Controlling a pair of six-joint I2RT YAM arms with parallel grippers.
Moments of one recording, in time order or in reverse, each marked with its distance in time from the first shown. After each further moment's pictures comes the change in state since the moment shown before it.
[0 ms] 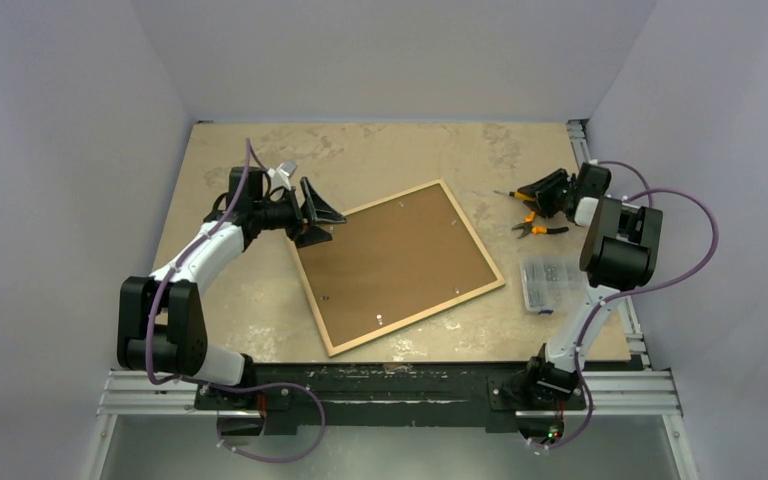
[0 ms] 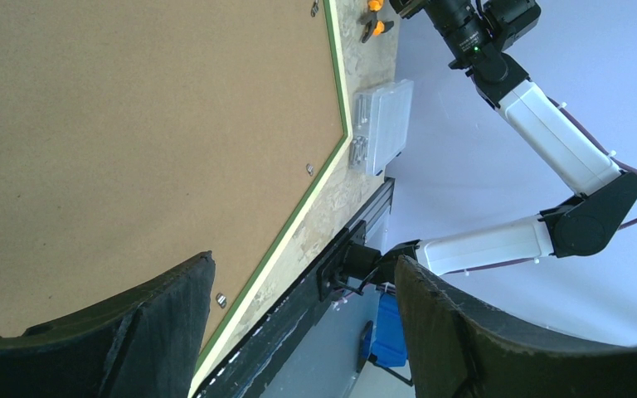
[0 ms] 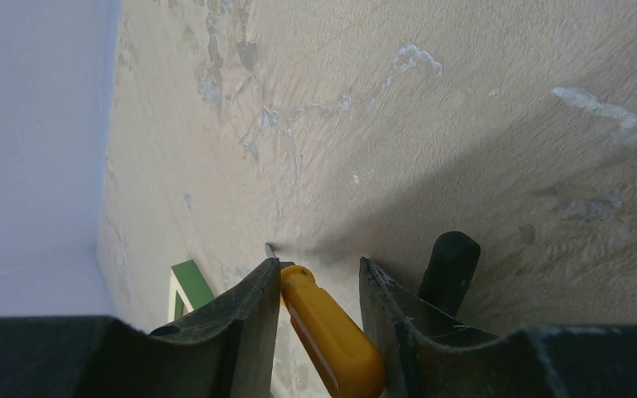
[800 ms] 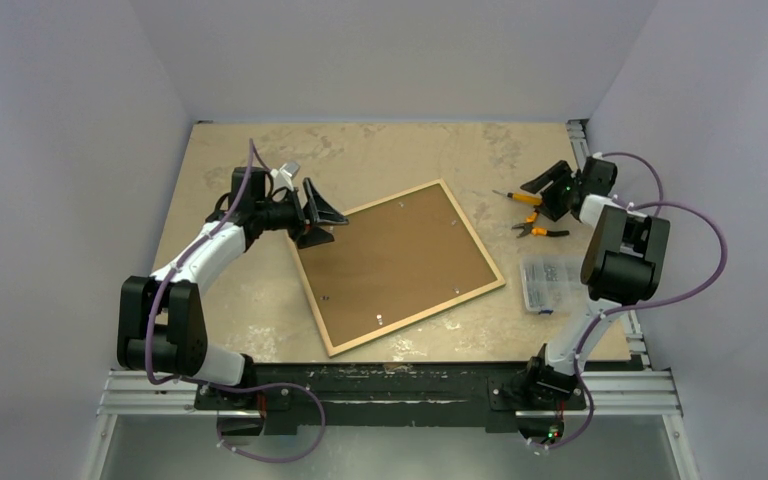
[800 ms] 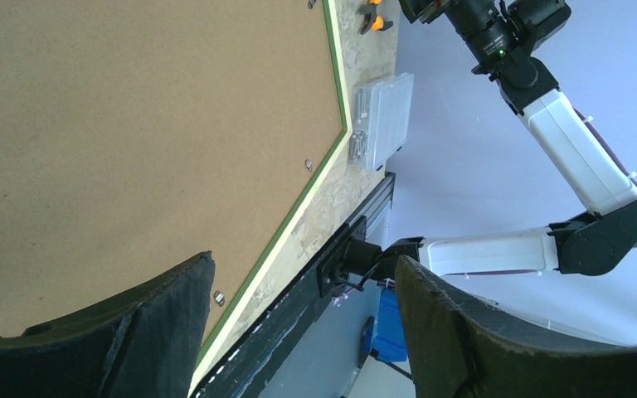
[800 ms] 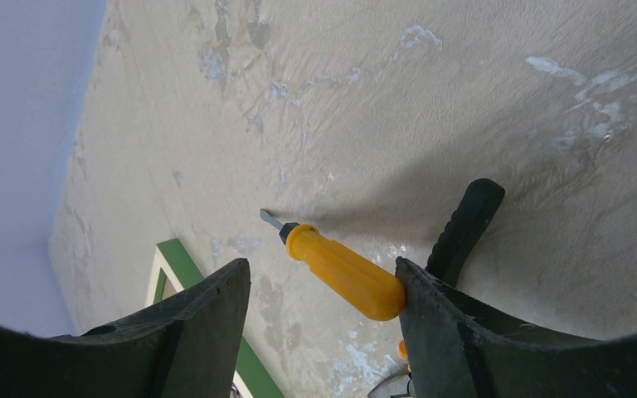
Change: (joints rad) left arm -0.015 0.000 0.000 0.000 0.000 0.000; right arm 0.000 -0.125 -0.014 -0.138 0.069 -0.117
